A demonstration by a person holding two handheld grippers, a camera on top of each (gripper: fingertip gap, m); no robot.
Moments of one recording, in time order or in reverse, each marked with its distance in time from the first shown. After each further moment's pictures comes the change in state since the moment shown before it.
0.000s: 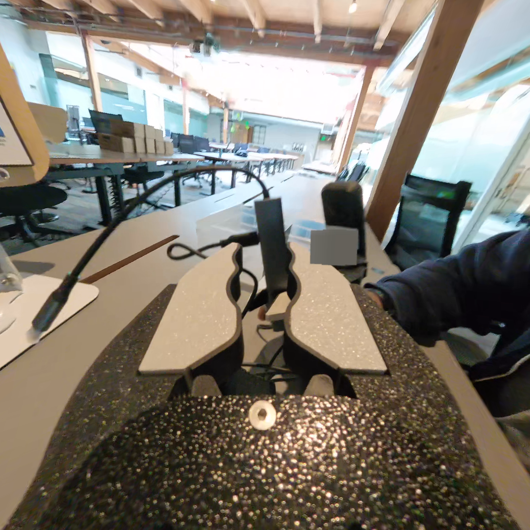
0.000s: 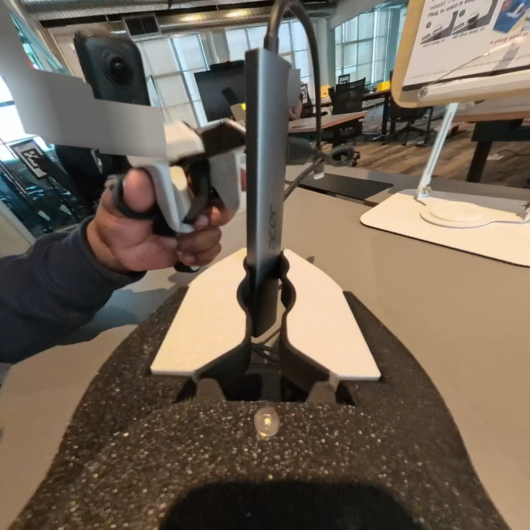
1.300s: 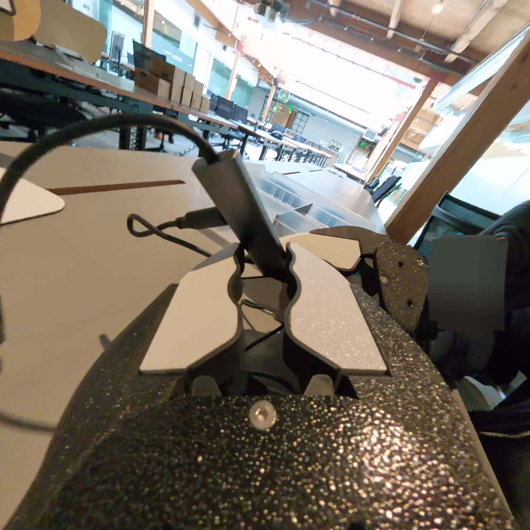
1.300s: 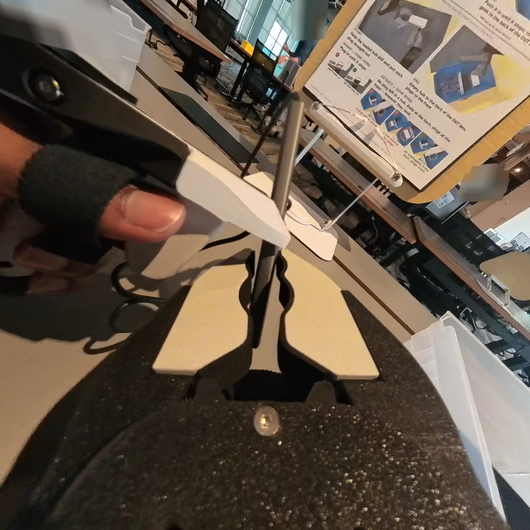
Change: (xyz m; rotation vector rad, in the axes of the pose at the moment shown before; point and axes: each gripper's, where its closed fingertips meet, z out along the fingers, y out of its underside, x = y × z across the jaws) left arm 0.001 0.068 0.035 -0.044 -0.155 -0.226; right arm 0.028 0.018 -0.017 -0.221 0.551 -0.699
